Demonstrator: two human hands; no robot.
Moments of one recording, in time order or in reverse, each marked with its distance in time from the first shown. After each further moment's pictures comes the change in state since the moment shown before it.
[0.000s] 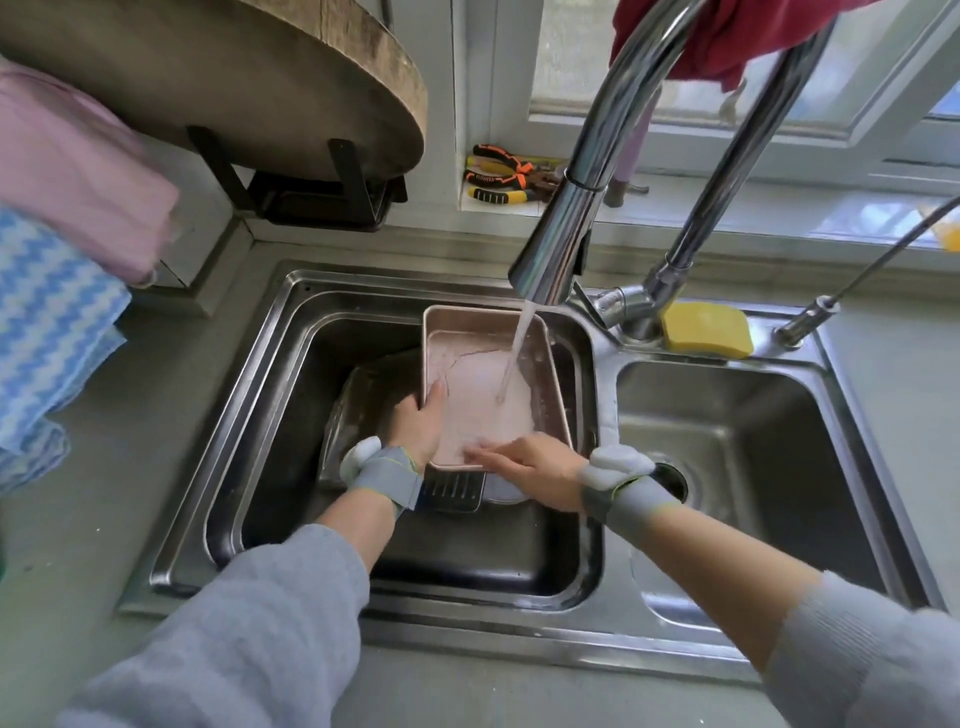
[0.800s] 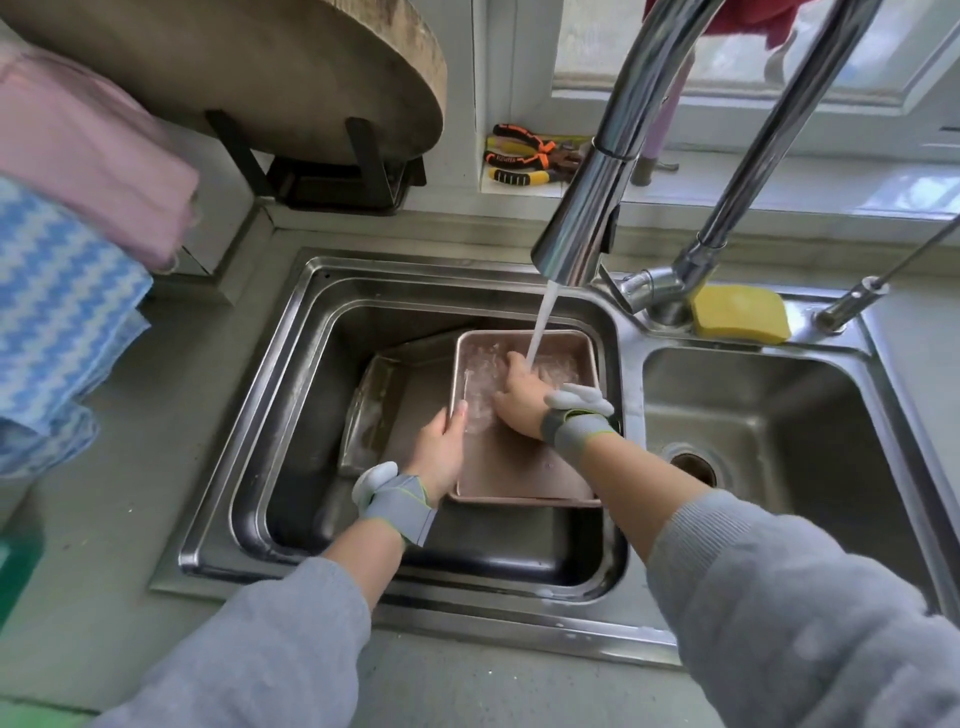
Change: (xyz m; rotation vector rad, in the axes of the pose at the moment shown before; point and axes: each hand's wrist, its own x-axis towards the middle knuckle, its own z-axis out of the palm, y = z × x) left_hand -0.012 -0.032 -0.002 0.132 -0.082 0.098; right_hand 0.080 -0.009 -0.006 0.051 0.283 0.348
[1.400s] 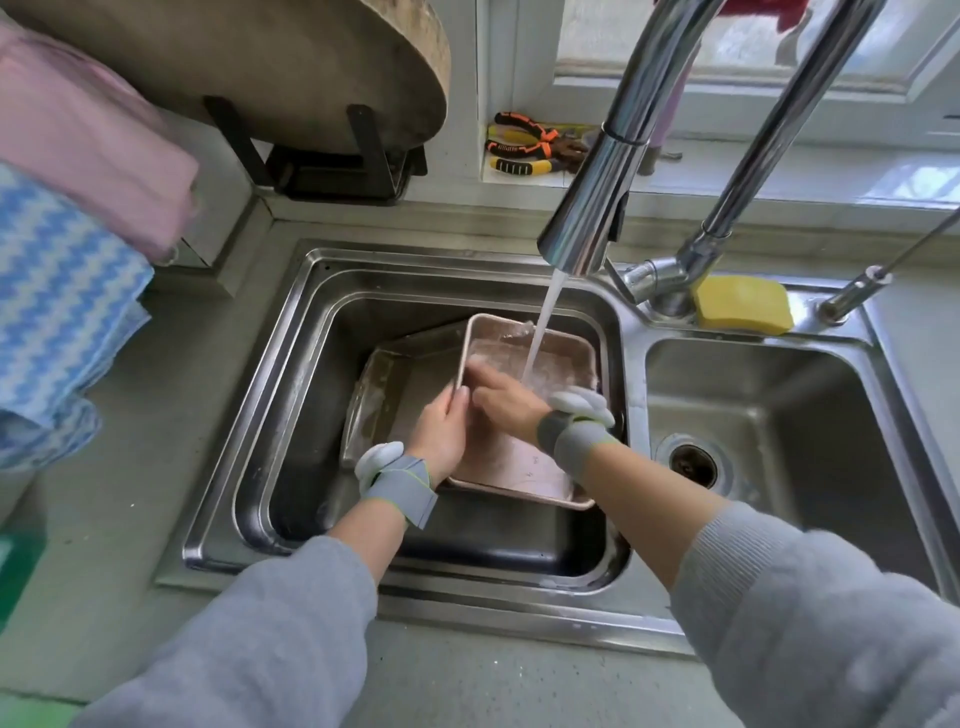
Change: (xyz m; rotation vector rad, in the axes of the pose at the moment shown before) left_hand 0.007 0.006 -0.006 0.110 0.005 0.158; right_hand -0.024 -0.021 0.007 0.399 -0.151 -0.113
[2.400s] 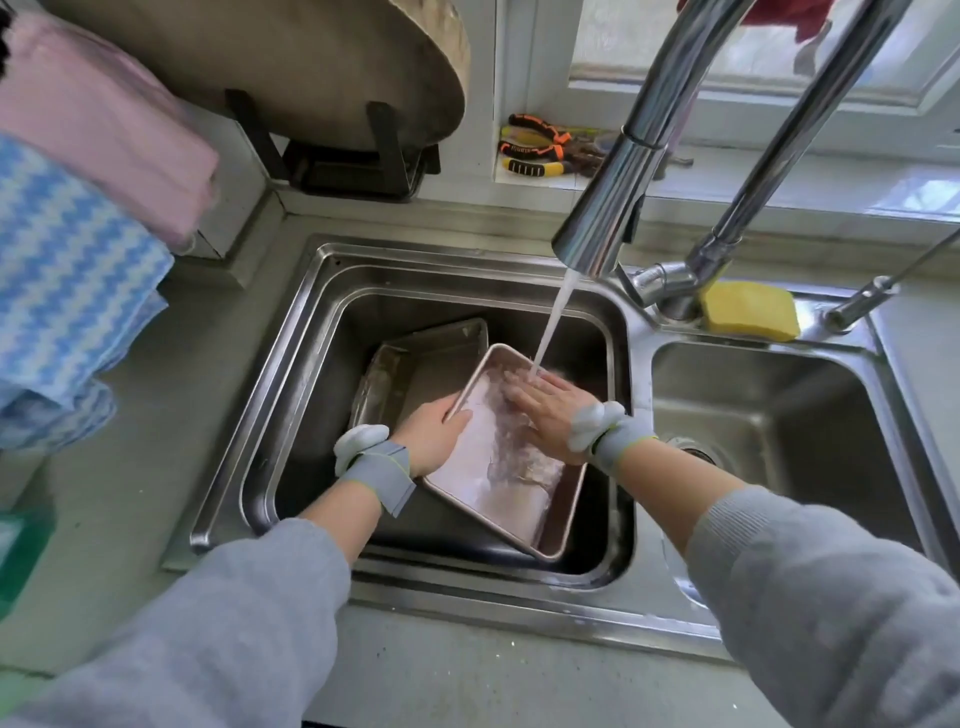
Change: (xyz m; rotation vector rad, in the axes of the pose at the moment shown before) left_hand 0.002 -0.009 -0.029 0.257 -0.231 0.018; right_hand 0.002 0.062 -0.036 -1.122 -0.059 -0.344
